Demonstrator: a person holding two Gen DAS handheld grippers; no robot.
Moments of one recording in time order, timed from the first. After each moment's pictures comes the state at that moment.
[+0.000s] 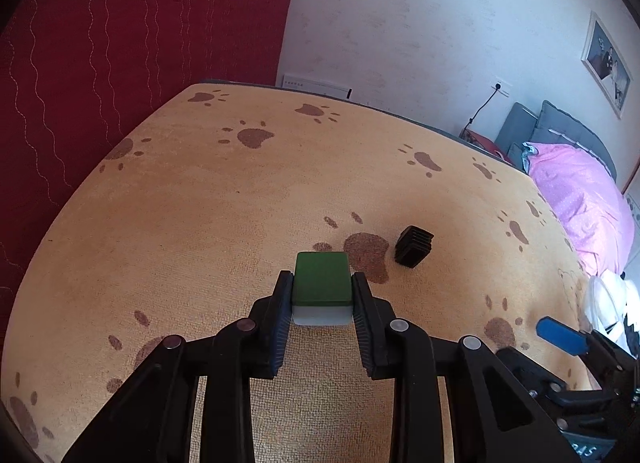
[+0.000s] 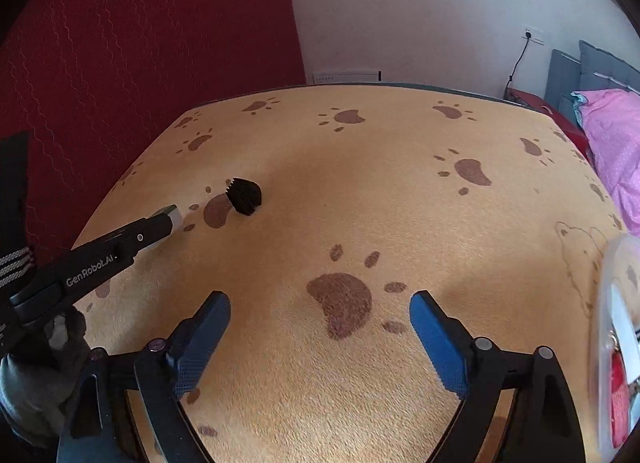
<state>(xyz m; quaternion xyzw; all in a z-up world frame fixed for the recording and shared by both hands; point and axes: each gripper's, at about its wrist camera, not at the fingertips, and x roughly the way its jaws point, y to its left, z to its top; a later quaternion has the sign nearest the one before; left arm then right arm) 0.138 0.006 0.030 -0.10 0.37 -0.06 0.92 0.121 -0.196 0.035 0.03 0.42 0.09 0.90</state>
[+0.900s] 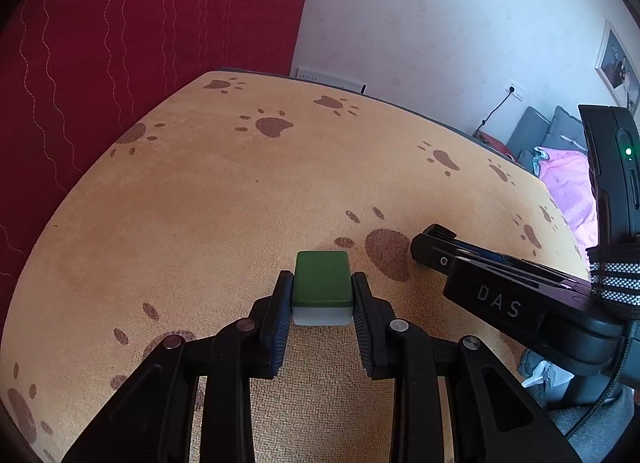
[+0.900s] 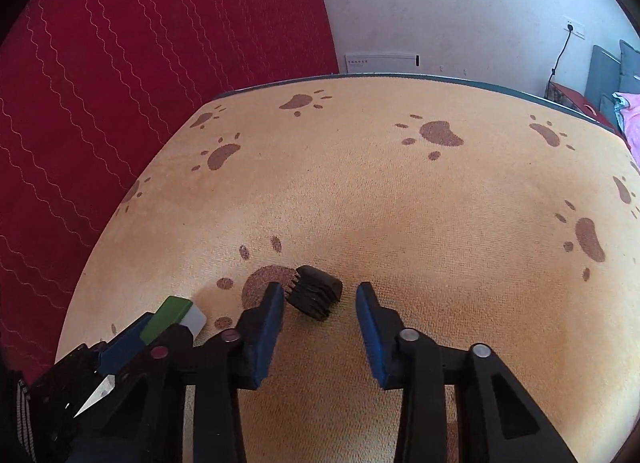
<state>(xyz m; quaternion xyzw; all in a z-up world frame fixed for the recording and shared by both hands) 0.142 0.013 0.022 -0.11 0.39 -0.05 0.91 0.210 -0.135 0.027 0.04 0.45 0.13 0.88</state>
